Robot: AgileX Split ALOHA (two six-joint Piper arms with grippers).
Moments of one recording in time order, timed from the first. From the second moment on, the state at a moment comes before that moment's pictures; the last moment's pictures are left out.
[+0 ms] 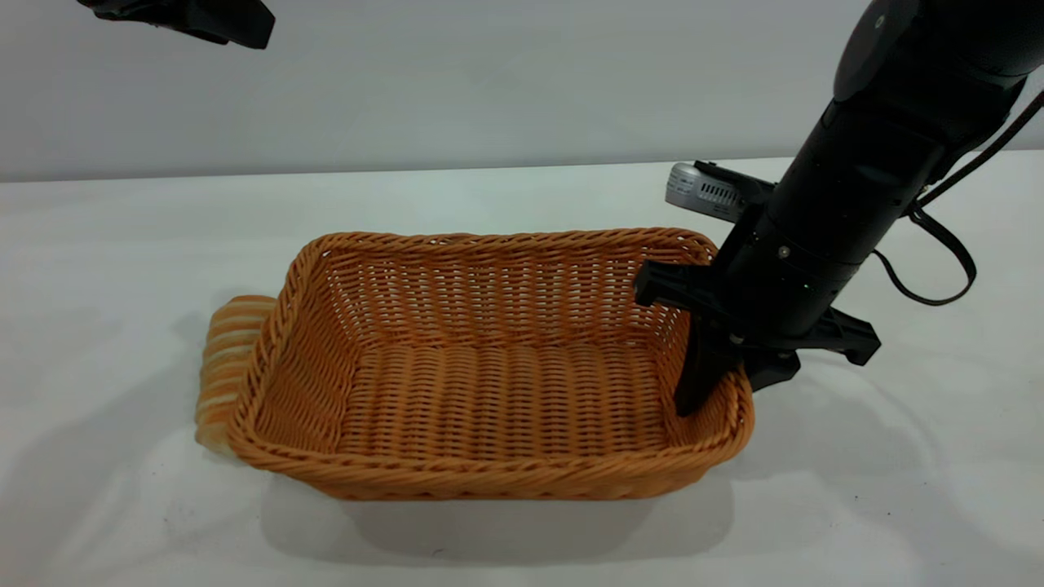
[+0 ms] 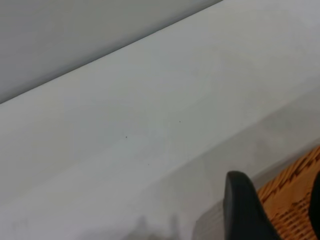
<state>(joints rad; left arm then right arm) -0.10 1.76 -1.15 -0.92 0.31 1.11 0.37 2.17 -1.17 0.68 0.52 -0.14</state>
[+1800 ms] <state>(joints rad) -0.10 1.76 -1.15 -0.92 0.32 1.09 0.07 1.11 -0.95 0.35 0.74 -0.34</state>
